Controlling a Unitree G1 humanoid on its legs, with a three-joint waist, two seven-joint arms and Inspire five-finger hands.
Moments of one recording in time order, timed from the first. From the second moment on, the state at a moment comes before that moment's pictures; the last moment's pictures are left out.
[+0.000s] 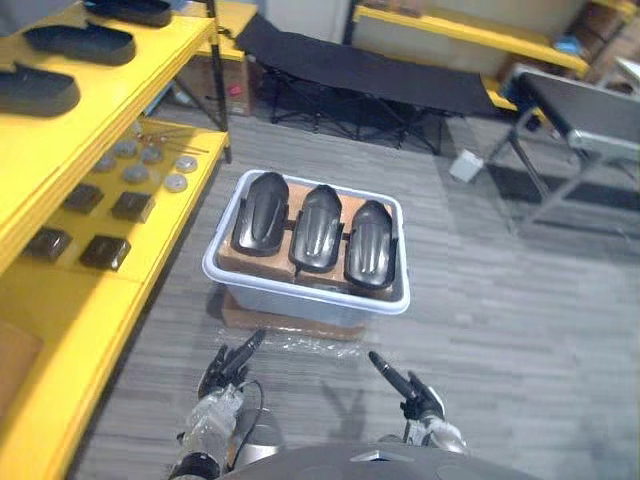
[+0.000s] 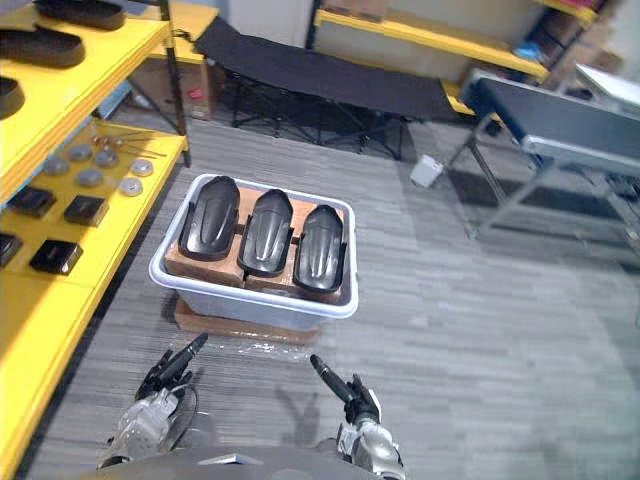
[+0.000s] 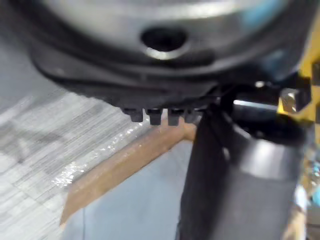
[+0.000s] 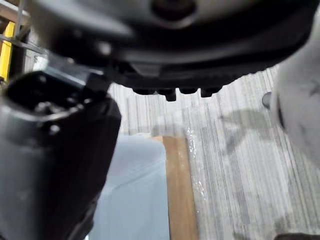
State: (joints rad) left arm 0.05 0.03 0.25 0.90 -0.67 -0.07 -0.03; right arm 0.03 0.03 -0.19 1.05 0.09 -0.17 0.01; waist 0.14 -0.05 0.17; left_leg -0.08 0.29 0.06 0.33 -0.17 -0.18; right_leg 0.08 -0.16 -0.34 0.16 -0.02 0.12
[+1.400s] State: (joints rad) left arm 0.10 0.17 0.13 0.81 -0.58 -0.11 -0.12; right arm -0.63 -0.64 -0.24 0.88 0.41 0.06 -0.21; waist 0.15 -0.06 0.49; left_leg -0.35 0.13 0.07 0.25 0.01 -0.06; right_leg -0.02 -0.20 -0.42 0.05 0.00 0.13
